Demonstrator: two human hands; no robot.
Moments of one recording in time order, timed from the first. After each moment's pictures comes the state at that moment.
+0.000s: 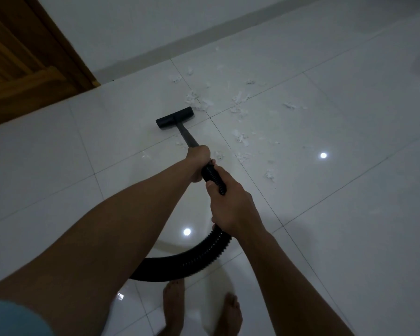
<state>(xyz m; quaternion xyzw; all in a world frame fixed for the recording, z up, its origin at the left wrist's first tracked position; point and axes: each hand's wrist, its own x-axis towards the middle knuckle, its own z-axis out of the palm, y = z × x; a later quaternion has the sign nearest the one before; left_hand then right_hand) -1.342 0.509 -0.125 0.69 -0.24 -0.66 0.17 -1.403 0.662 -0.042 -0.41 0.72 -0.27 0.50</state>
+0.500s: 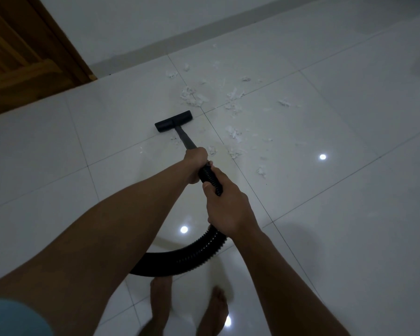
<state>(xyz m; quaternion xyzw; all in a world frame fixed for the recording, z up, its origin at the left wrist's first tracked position) -1.379 0.552 -0.132 0.69 -0.23 -0.67 0.17 -1.444 0.702 -0.050 -0.40 0.72 -0.26 0.51</state>
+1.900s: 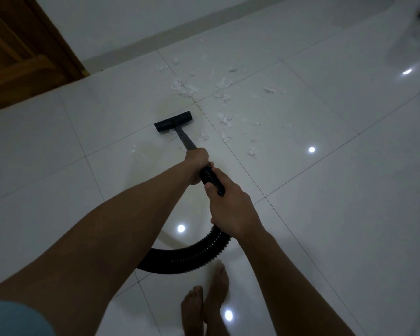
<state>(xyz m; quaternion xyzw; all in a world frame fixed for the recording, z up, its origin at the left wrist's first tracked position) -1.361 0.676 -0.120 0.69 -0.26 -0.66 0.15 -1.417 0.832 -0.033 -0.39 0.73 -0.27 0.49</state>
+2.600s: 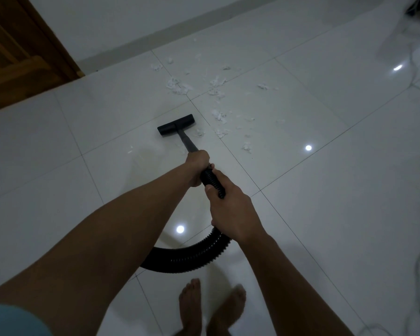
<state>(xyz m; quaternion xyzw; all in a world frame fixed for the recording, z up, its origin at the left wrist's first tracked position) -1.372 0.724 -0.123 0.67 -0.26 -0.68 0.15 -1.424 0.881 -0.034 -0.39 0.74 -0.27 0.48</state>
